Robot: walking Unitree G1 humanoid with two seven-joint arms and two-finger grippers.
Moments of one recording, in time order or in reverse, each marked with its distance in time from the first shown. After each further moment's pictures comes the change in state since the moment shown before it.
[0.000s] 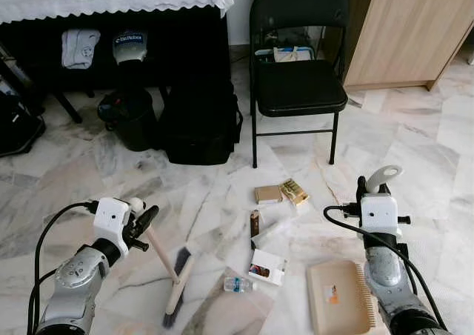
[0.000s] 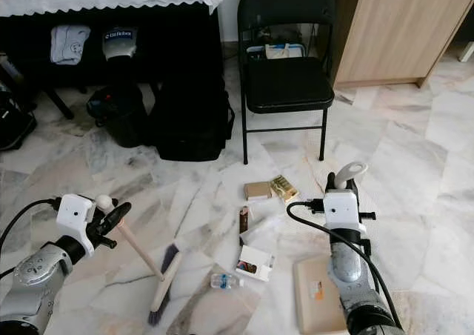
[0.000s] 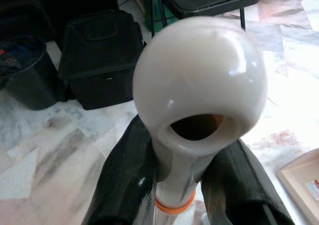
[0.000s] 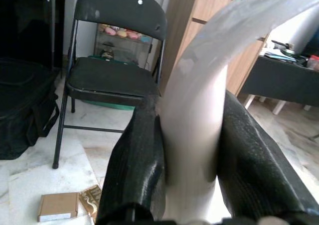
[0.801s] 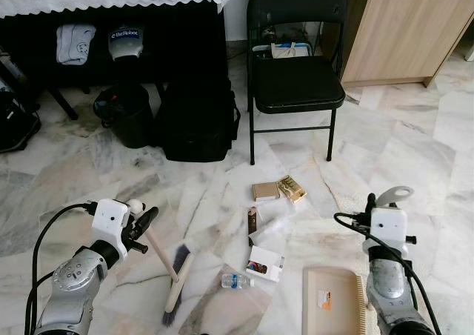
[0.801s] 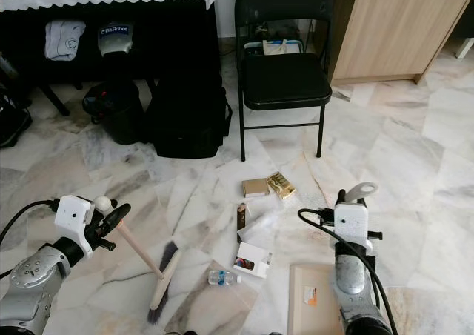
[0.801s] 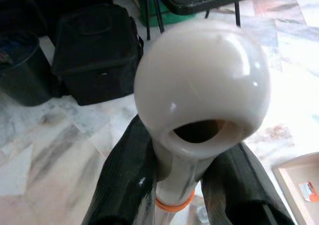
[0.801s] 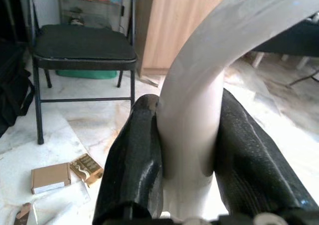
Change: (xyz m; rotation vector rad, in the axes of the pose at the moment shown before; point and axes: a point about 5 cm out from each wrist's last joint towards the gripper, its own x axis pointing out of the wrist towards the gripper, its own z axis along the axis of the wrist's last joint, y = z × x) left arm -0.005 -0.001 0.000 -0.003 0.032 -0.015; right arm -0.019 -0.004 -0.026 0.099 0.177 -0.085
